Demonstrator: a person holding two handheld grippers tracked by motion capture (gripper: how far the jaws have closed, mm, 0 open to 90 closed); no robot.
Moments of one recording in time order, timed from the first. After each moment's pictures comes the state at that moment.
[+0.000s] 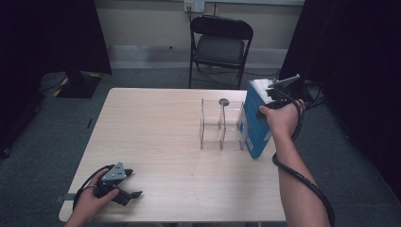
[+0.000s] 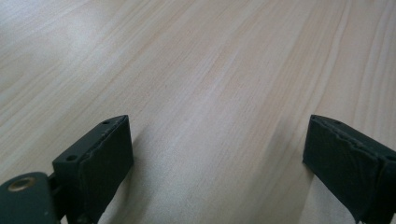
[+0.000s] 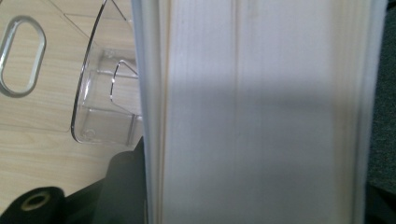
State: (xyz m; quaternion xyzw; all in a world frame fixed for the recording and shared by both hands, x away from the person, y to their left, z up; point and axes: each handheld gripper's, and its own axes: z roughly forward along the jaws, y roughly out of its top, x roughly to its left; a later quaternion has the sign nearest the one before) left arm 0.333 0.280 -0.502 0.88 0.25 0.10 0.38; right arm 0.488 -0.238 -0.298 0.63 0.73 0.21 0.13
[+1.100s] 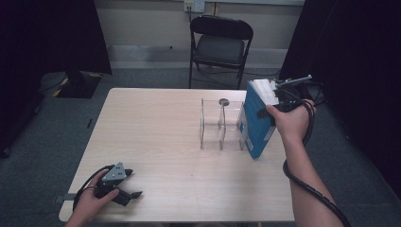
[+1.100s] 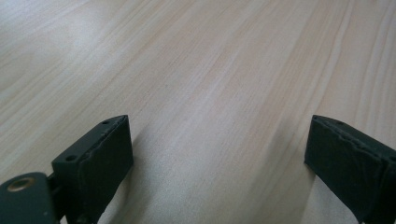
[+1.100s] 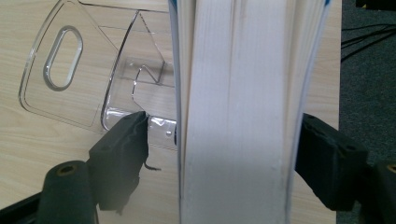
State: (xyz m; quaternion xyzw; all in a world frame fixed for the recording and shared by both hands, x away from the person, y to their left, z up) left arm 0.333 0.279 -0.502 0.88 0.25 0.10 0.38; right arm 0.460 -0.247 -0.278 0.61 0.73 0.26 0.14
